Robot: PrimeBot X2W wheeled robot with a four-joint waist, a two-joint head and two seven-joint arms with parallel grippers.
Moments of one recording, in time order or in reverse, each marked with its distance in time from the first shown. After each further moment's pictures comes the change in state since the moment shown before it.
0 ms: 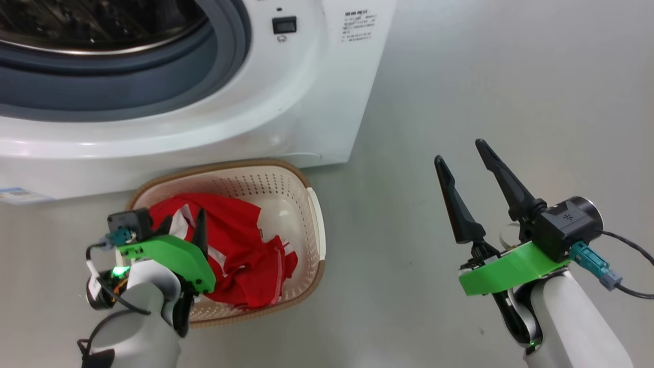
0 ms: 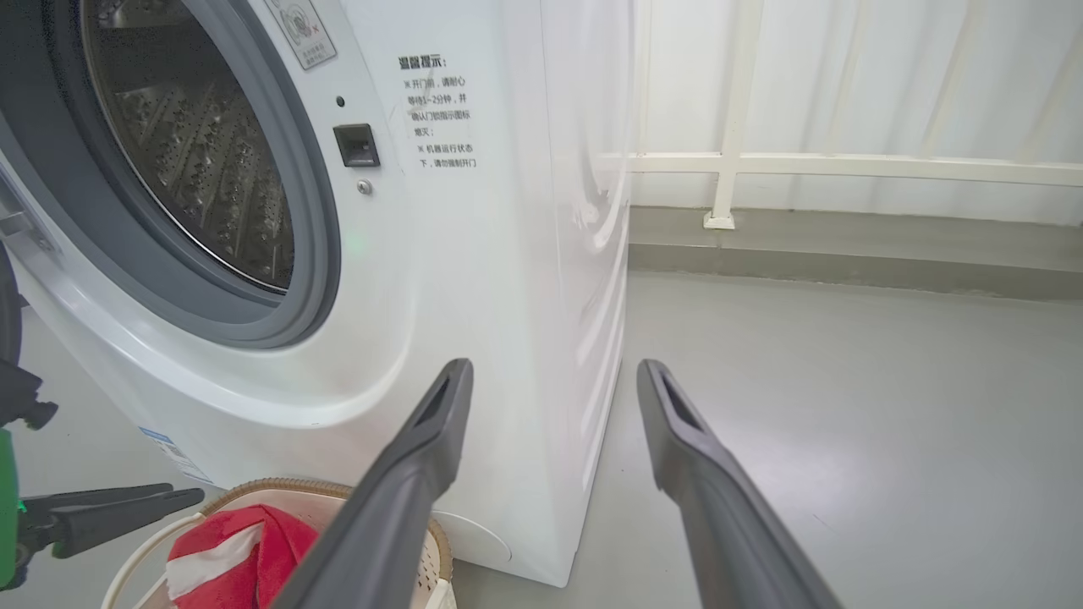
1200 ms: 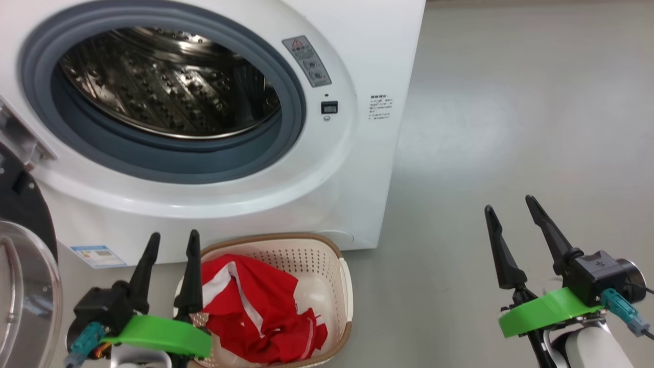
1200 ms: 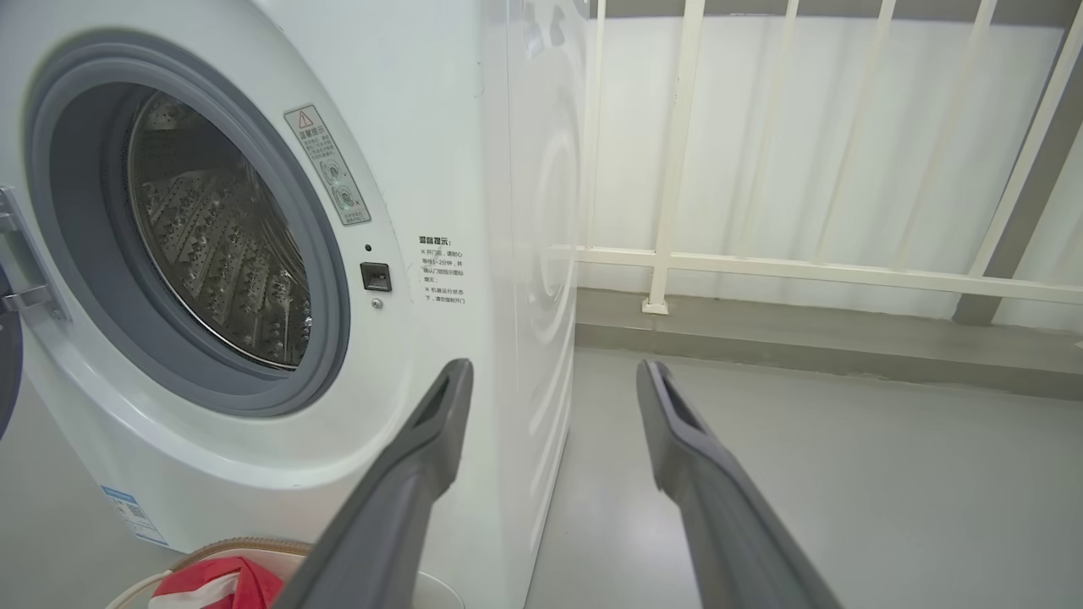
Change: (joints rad) left arm 0.569 0.014 0.137 -0.938 0.128 0.007 -0.021; right arm 0.188 0.006 -0.163 0.005 -0.065 0.000 0.000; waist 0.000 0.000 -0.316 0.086
